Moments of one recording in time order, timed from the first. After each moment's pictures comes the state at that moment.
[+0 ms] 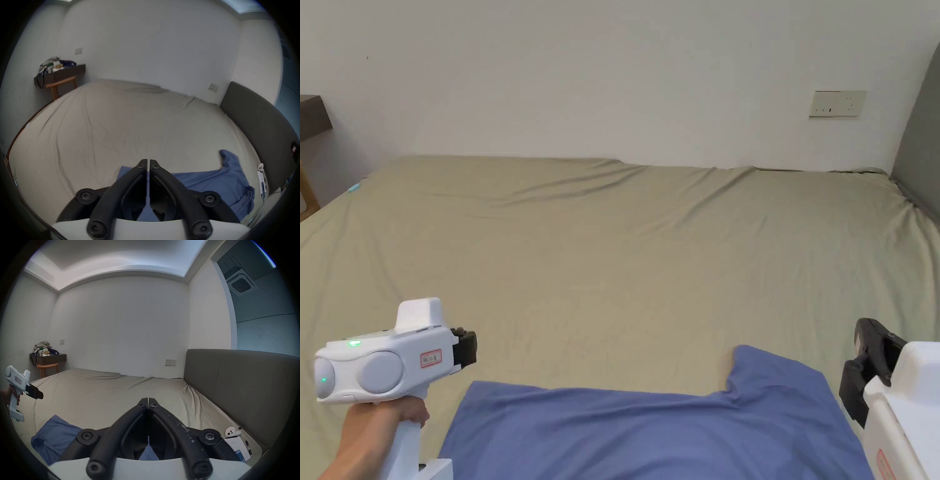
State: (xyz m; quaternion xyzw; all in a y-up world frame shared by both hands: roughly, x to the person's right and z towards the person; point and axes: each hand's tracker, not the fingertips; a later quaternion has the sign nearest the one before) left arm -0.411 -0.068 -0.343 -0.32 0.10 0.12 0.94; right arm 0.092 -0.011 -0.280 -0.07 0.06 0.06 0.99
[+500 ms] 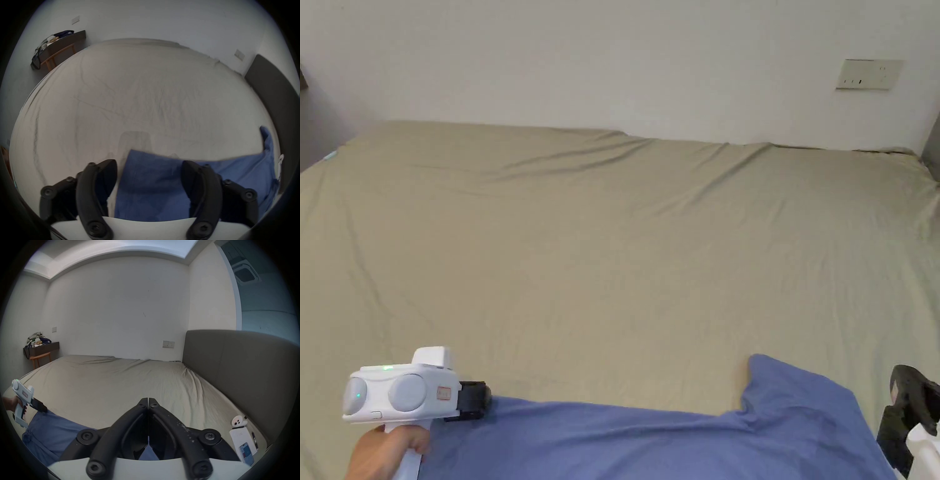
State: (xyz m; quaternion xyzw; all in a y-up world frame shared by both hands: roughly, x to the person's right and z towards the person) left arm -0.435 -0.208 -0.435 -0.48 0.13 0.10 0.86; right arm 0.098 -0.065 -0.356 -0.15 0.04 0.06 0.99
